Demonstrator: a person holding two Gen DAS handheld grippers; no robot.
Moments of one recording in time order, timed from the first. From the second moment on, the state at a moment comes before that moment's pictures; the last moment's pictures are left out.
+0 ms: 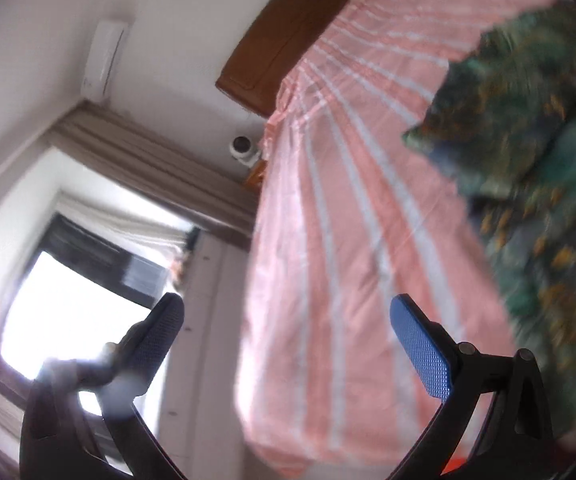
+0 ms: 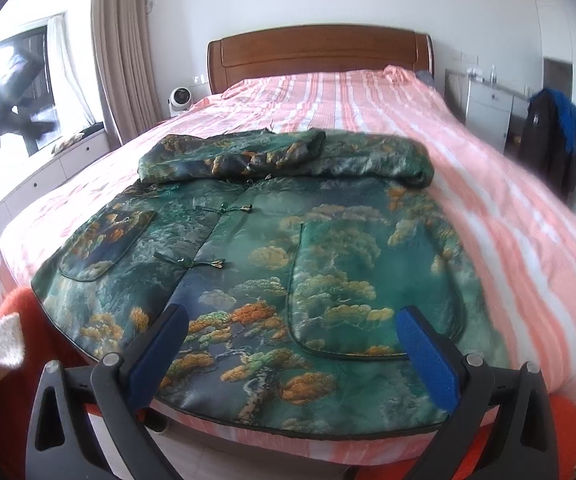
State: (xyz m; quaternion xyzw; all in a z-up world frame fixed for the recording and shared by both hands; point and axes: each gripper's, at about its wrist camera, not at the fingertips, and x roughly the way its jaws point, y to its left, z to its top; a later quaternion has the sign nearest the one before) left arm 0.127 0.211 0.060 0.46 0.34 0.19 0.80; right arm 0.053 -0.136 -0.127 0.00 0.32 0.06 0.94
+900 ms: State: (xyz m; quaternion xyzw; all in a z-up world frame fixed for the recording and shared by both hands) left arm 0.087 0.228 -0.100 -0.12 0.49 -0.01 0.86; right arm 0.058 -0.155 -0.147 0.02 0.37 0.03 0.93
